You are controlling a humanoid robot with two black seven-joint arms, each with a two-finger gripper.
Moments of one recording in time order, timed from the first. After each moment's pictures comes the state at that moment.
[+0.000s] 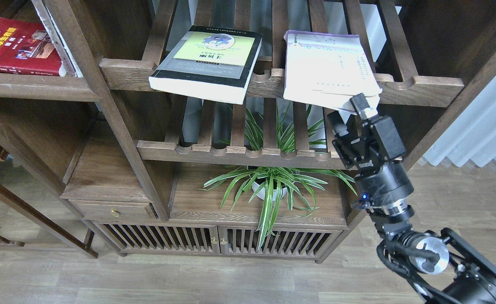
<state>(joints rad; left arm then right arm) 0.35 0.21 -1.96 -1.39 0.22 -0.49 0.30 0.04 -0.36 1.08 1.65 0.33 0.58 0.15</state>
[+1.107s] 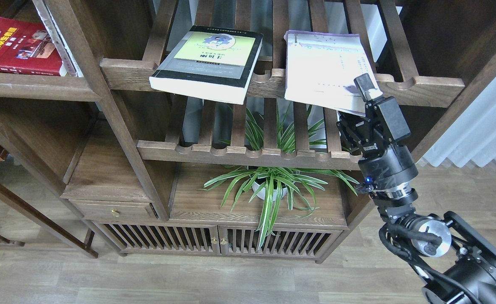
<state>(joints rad) 0.34 0.22 -1.97 -1.38 0.22 -0.49 0.30 0.09 -0.36 1.03 1.60 0.36 0.58 0.15</state>
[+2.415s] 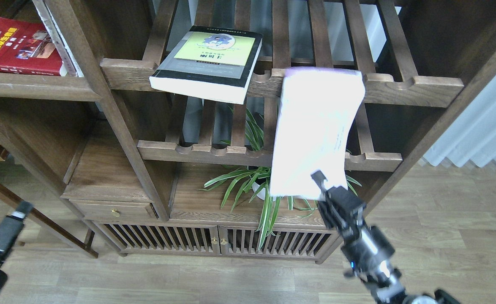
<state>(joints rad) 0.41 0.15 -1.73 -1.35 0.10 -0.49 0.29 -0.28 -0.35 0.96 1.55 0.28 0.58 0.02</state>
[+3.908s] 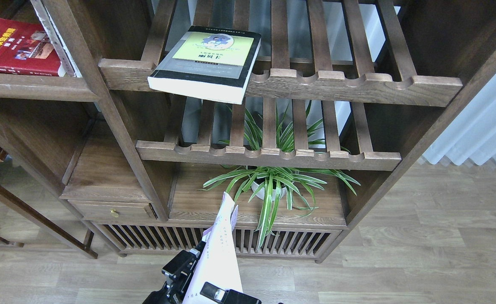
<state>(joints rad) 0.32 0.05 -0.91 -1.28 -0.37 -0.49 0.22 -0.24 -0.10 0.65 1.29 0.09 0.58 -0.24</state>
